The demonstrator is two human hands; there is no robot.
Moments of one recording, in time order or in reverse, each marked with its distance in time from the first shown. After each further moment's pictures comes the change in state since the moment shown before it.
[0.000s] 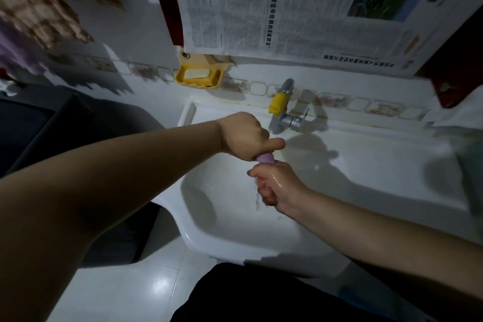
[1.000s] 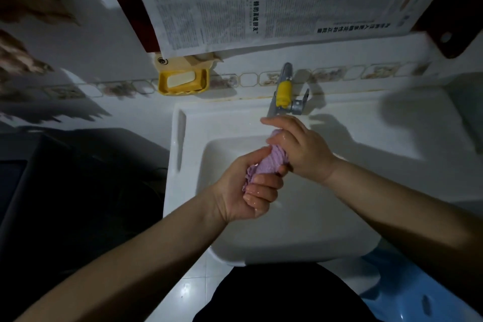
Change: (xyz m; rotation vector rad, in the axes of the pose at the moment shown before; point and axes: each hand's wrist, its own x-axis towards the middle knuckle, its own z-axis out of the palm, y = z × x) left_hand -0.052 0.058 0.008 2.898 0.321 0.645; right_hand 0.054 -0.014 -0.019 -1.240 0.408 -1.536
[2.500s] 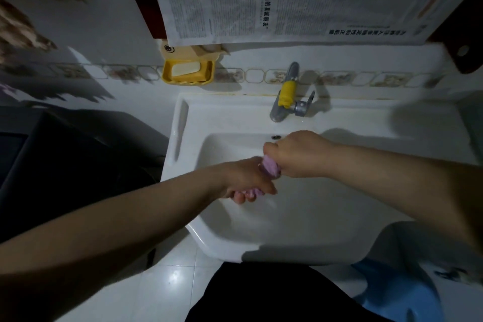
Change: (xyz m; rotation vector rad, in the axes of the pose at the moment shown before) left_hand 0.019 0.013 0.011 1.141 0.860 -0.070; right_hand 0.020 0.010 -0.013 -0.153 -0.931 0.000
